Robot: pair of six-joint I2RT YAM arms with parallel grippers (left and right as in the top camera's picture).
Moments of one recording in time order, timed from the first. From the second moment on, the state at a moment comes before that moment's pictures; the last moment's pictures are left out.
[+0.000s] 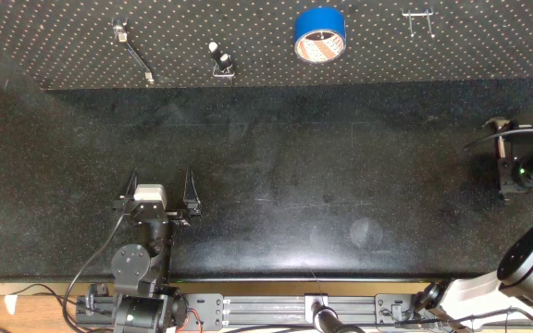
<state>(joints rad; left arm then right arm) -0.09 0.01 0.01 -0.07 -0.10 0.02 -0.65 1.74 1.03 -0.75 -0.05 -0.66</state>
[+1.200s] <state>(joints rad) -0.09 0.01 0.01 -0.07 -0.10 0.02 -0.06 1.36 0.98 -0.36 -0.30 -0.20</state>
